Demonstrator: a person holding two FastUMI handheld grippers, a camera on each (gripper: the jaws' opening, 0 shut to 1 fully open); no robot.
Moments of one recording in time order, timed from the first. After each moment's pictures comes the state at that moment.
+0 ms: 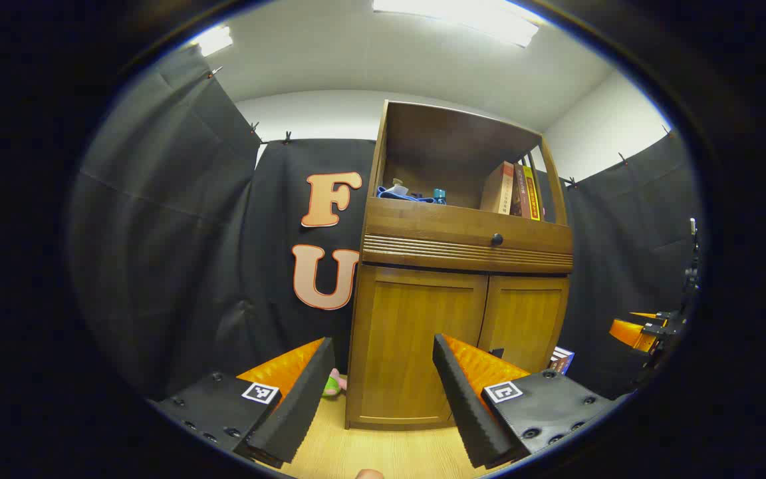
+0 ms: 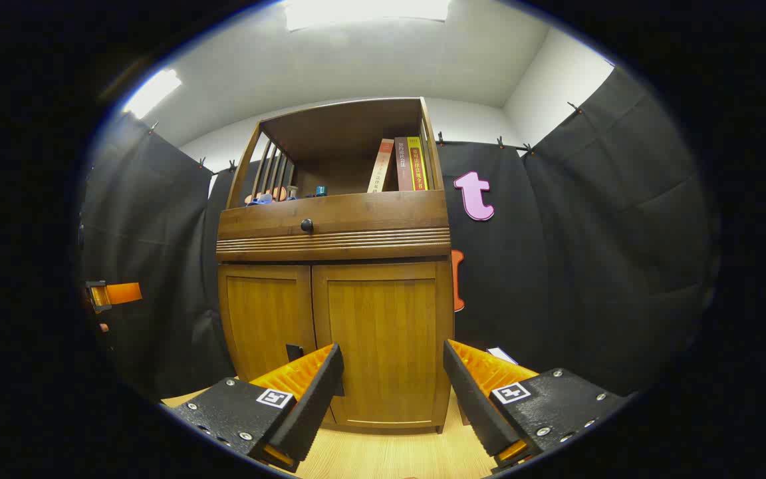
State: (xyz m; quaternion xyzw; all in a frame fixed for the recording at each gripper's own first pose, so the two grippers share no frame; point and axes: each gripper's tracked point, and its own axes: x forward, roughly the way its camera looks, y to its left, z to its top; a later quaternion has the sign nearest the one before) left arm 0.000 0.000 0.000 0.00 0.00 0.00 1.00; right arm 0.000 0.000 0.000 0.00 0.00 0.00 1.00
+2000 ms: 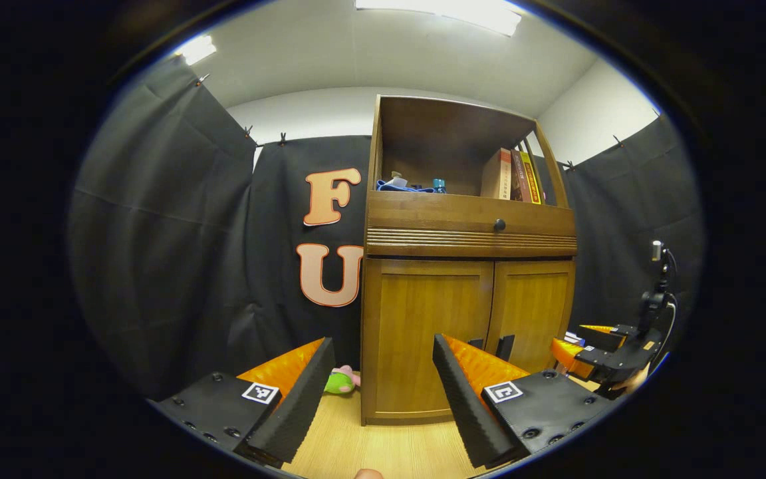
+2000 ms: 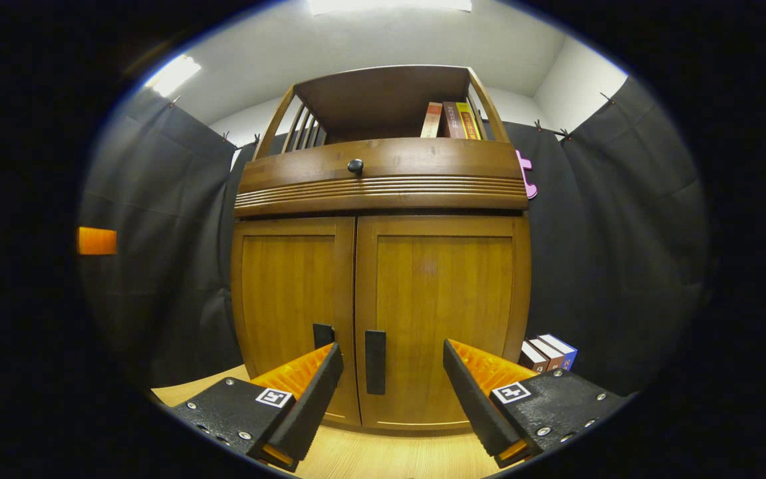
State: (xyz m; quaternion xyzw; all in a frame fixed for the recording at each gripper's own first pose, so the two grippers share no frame) left arm -0.009 0.015 -0.007 0.03 0.01 0.01 1.00; right arm 0.087 0.093 -0.098 -0.03 0.03 0.04 1.00
